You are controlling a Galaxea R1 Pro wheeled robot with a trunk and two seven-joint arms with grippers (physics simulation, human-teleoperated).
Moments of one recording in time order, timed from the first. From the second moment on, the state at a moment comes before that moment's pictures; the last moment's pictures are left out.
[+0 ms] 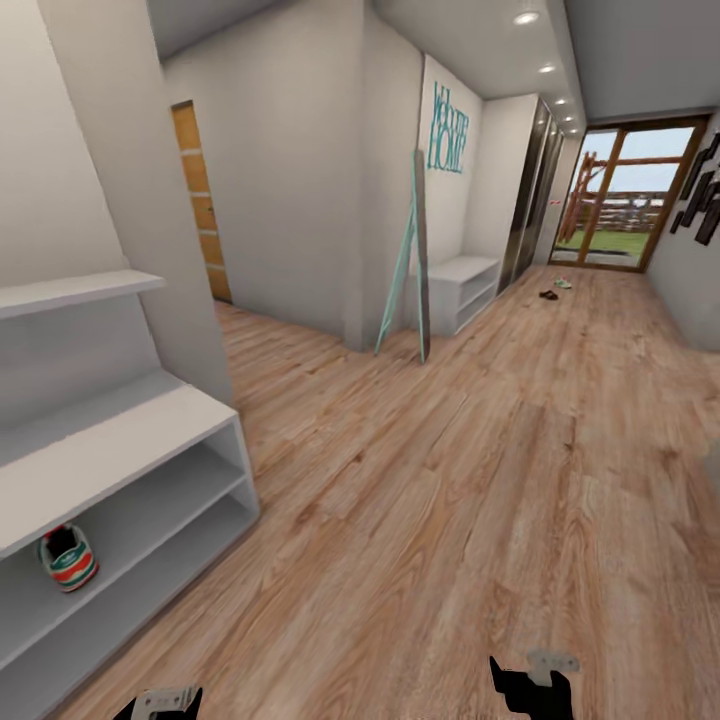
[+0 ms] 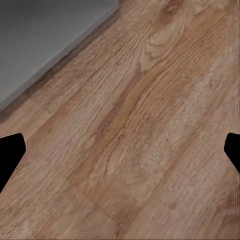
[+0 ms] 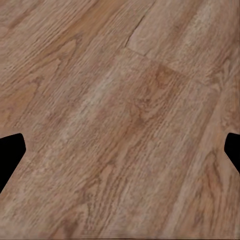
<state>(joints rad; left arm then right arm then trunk) -0.27 0.16 0.06 -0.27 0.07 -0.48 -0.10 -0.39 -0.13 0.32 -0.21 -0.39 -0.37 0.00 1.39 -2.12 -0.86</state>
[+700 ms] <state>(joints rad) -0.27 0.16 0.06 -0.27 0.07 -0.48 -0.10 -0.39 -0.13 0.32 -0.21 -0.39 -0.37 0.00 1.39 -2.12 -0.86</state>
